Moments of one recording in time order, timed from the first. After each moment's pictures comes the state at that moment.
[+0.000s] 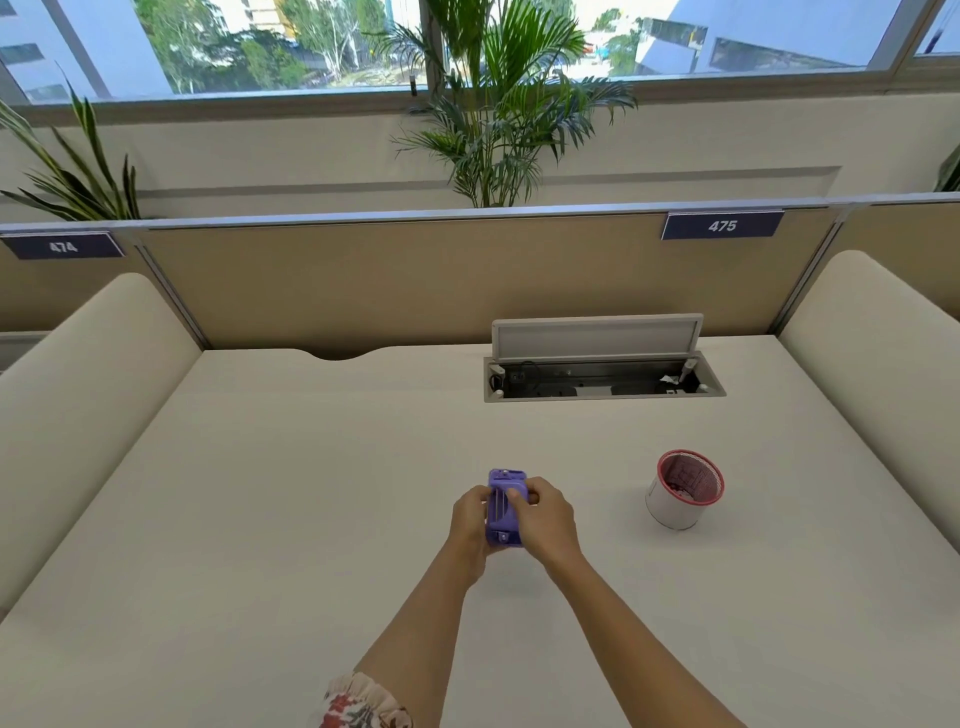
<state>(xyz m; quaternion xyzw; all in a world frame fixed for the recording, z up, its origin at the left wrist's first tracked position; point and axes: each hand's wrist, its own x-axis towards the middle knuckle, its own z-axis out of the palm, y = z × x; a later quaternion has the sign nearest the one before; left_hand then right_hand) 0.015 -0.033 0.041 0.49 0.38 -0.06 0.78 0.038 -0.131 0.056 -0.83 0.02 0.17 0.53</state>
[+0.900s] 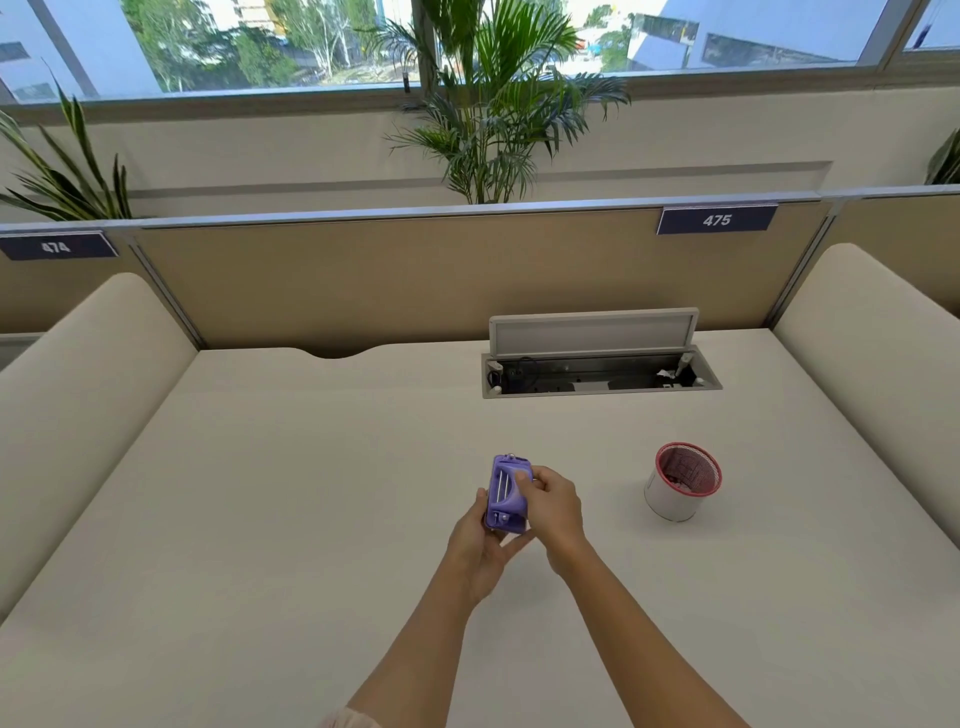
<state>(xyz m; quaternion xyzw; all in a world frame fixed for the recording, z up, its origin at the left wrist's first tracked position) -0.013 -0.041 0.031 0.33 0.32 -0.04 0.89 0.038 -0.133 0.061 -0.78 0.06 0.16 0.60</state>
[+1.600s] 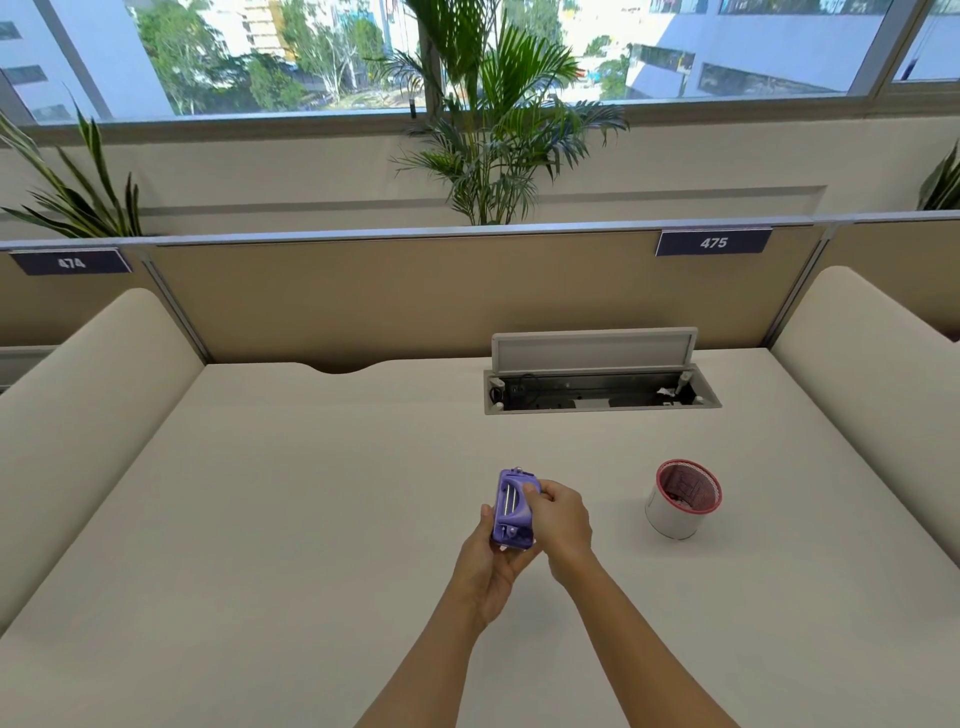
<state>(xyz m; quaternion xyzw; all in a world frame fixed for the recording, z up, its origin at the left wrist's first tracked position) -0.021 -0.054 0.045 0.28 0.30 -0.01 0.91 0.037 -0.134 0.077 -0.80 0.08 0.15 0.57</state>
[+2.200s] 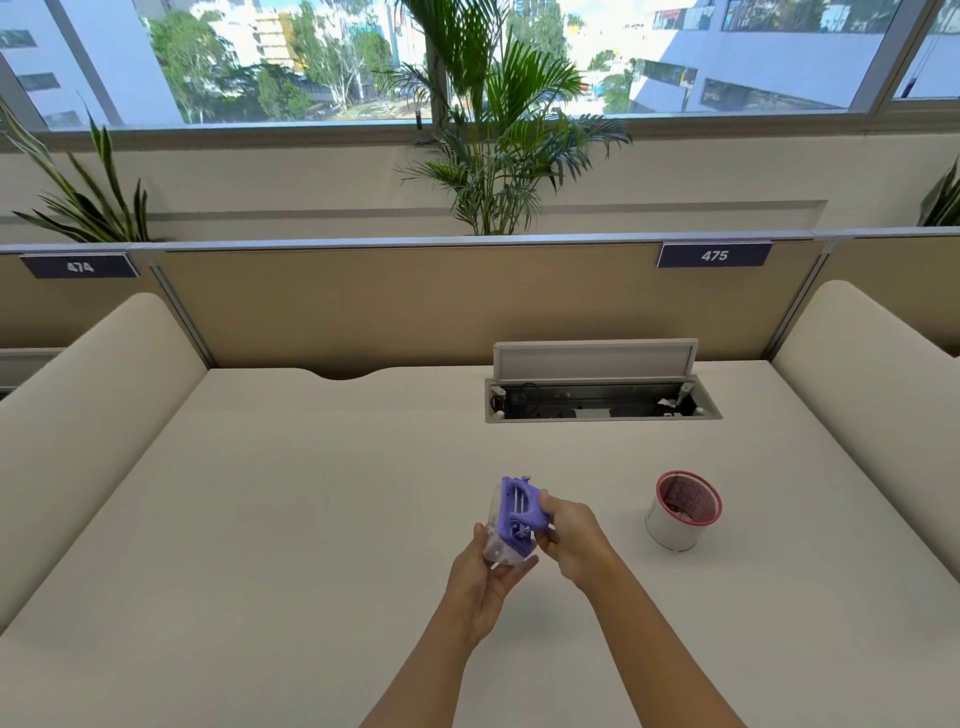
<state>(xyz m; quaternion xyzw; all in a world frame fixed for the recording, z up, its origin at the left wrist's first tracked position) -0.026 -0.047 0.035 0.29 0.33 0.00 0.90 0.048 -0.151 0.089 -0.59 0.18 0.30 0.73</state>
